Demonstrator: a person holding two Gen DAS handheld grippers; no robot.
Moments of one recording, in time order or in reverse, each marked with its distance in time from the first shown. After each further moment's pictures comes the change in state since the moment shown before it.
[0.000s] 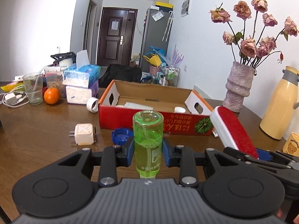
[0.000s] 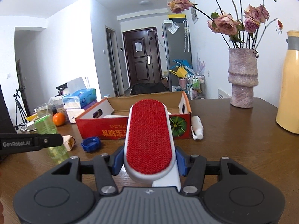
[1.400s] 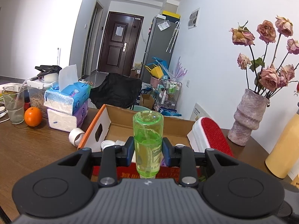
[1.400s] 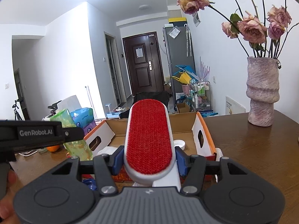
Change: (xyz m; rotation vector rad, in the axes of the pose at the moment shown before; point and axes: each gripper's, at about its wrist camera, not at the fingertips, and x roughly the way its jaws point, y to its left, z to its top) left arm 0.093 0.003 0.080 -0.088 -0.054 -0.015; right arm 0.094 0.014 0.067 0.033 -0.034 0.018
